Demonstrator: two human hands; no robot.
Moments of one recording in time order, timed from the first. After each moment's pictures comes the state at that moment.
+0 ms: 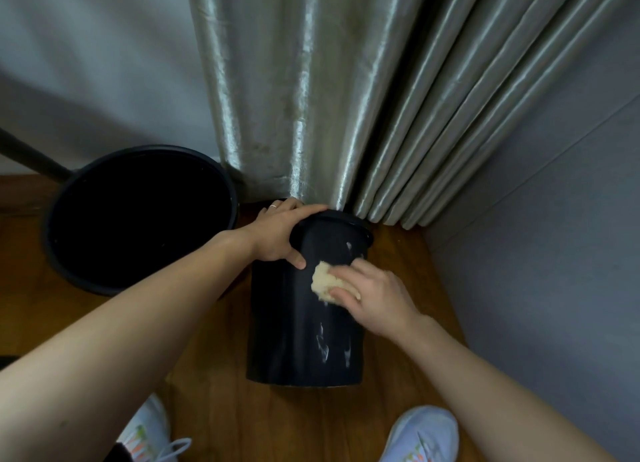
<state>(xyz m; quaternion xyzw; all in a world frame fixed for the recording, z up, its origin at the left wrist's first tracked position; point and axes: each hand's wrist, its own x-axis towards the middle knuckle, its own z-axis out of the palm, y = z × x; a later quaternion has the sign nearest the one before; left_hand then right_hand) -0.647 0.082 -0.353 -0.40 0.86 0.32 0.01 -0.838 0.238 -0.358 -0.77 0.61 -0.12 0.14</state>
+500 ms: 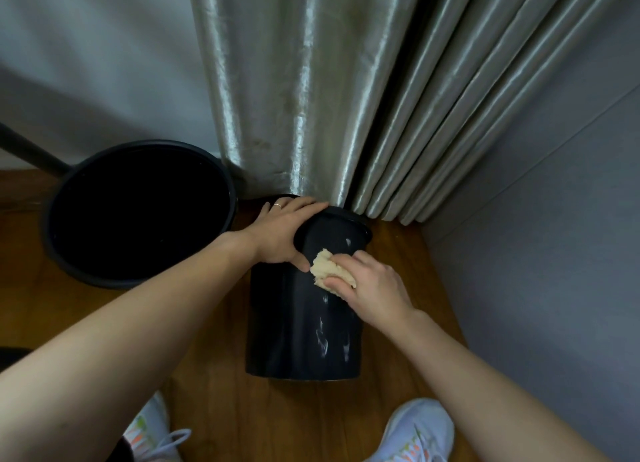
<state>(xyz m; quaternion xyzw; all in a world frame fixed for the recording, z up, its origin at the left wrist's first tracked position) -0.654 0.094 -0.357 -0.40 0.88 0.26 0.03 -0.833 0.238 -0.359 -0.73 0.67 -0.12 0.12</state>
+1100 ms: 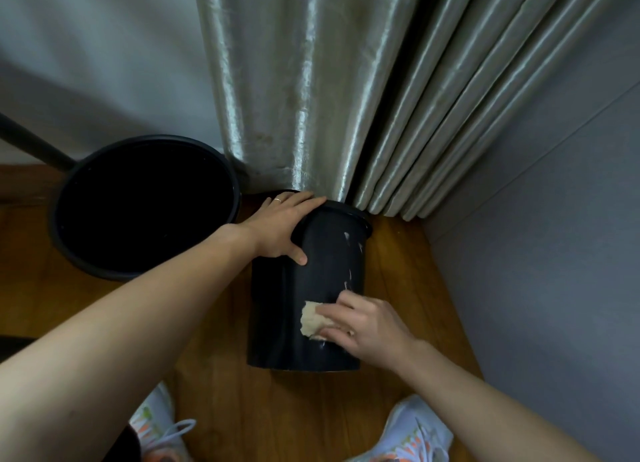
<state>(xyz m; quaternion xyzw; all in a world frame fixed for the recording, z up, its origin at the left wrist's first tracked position) -0.646 0.090 -0.360 -0.39 0.89 0.24 0.03 -0.828 0.286 -0.383 -0.83 0.52 -0.15 0.13</state>
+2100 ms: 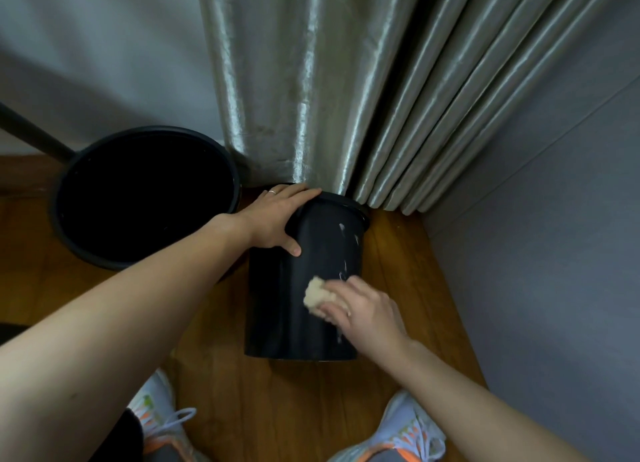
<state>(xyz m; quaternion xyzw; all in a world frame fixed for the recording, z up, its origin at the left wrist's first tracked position) -0.638 0.084 -0.364 -0.39 0.89 0.25 0.03 -0.814 0.291 -0.385 -0.76 0.62 -0.19 0.11</state>
